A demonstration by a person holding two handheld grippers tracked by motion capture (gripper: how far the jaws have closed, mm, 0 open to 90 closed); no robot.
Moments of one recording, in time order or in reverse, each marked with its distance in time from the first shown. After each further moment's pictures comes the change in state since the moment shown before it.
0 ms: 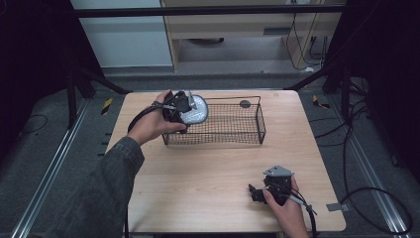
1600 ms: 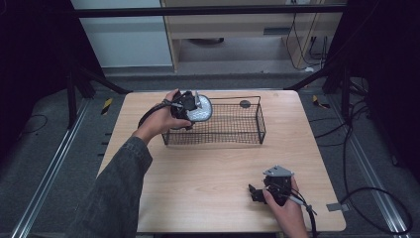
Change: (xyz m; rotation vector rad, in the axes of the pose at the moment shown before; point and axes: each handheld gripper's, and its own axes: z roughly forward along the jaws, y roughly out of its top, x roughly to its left) left arm 0.013 0.006 0.059 0.008 -0.010 0.048; right arm 0.000 0.000 0.000 -0.002 -0.004 -0.003
